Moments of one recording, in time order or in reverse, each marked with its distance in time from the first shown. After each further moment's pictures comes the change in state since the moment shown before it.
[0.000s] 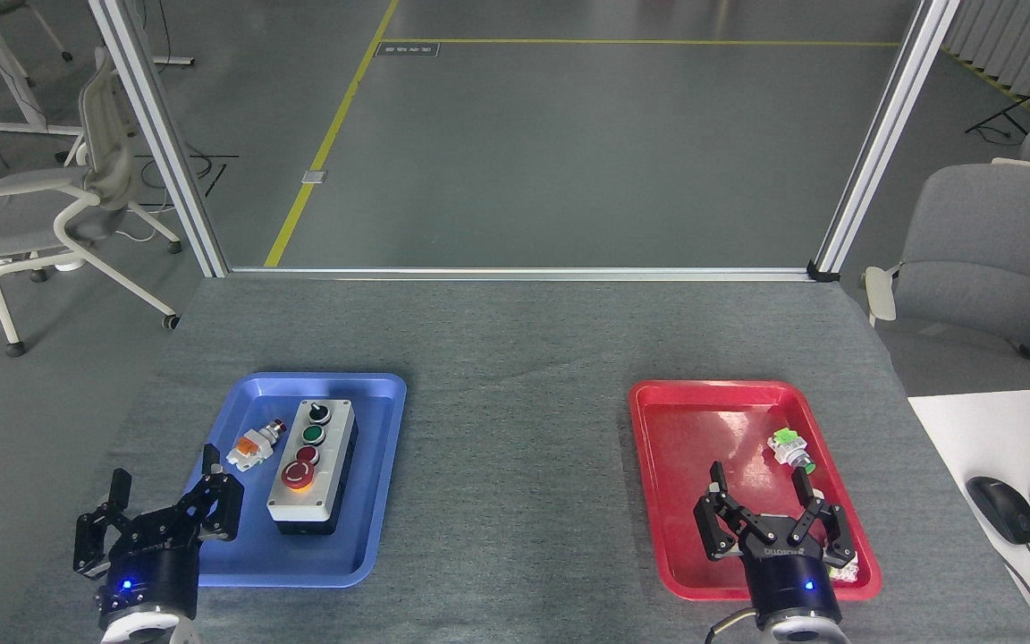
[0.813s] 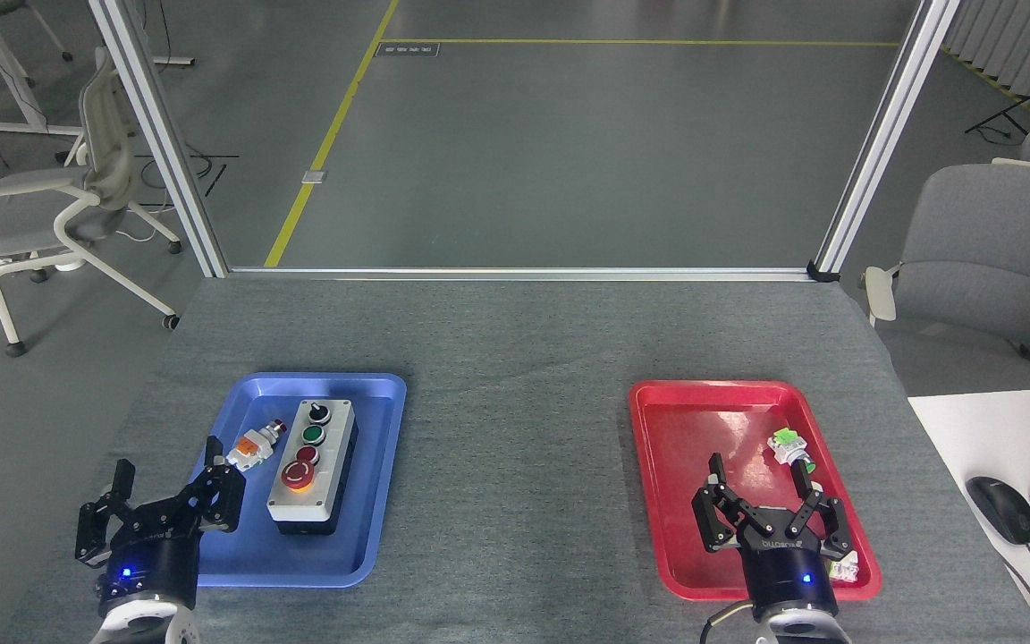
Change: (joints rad) left arm -0.022 0.005 -0.002 -0.003 0.007 -0.013 -0.043; right arm -0.014 0.009 0.002 0.000 -0.002 0.010 -0.007
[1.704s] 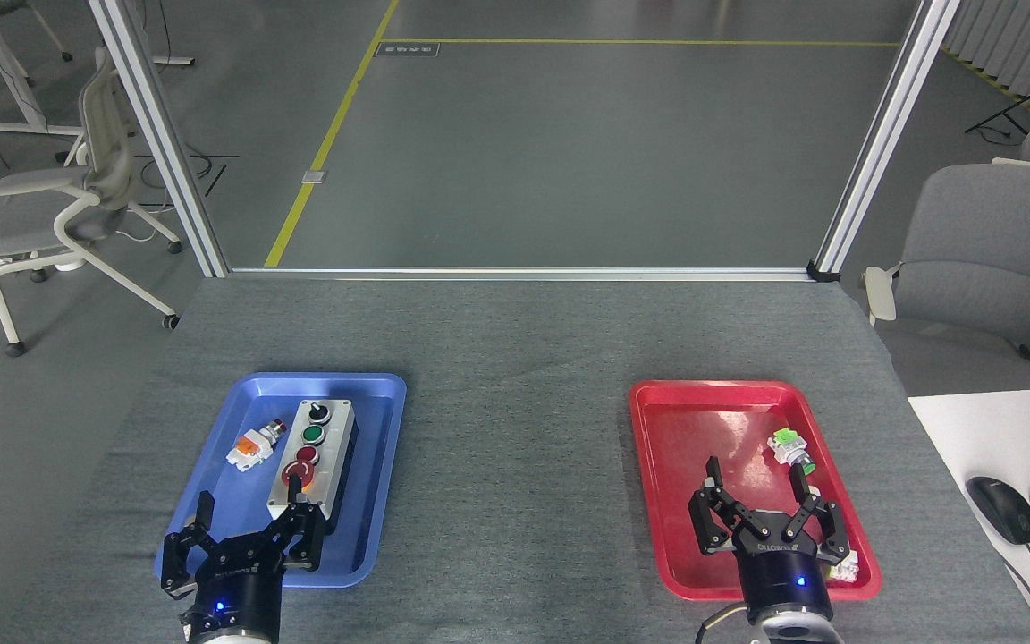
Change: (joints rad) left arm 0.078 -0.112 -0.148 -0.016 -0.175 0.123 0.027; right arm 0.008 0.011 0.009 -0.012 0.019 0.029 0.004
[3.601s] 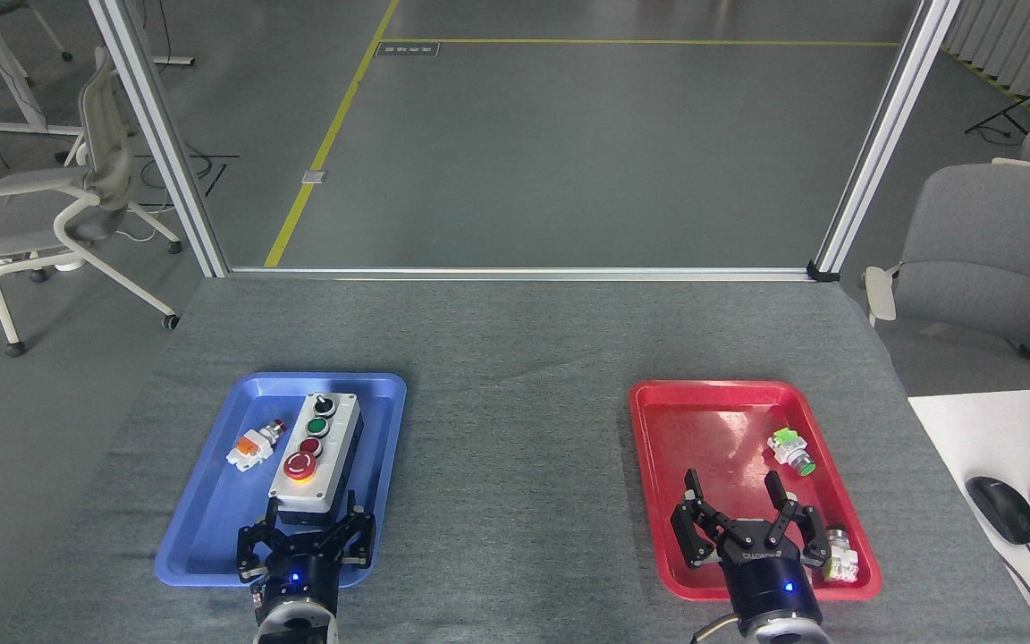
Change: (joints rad) left arm -0.263 0.000 -0.079 0.552 -0.060 0.073 0.060; right arm 0.017 0.002 0.011 -0.015 -0.005 -0.075 0.066
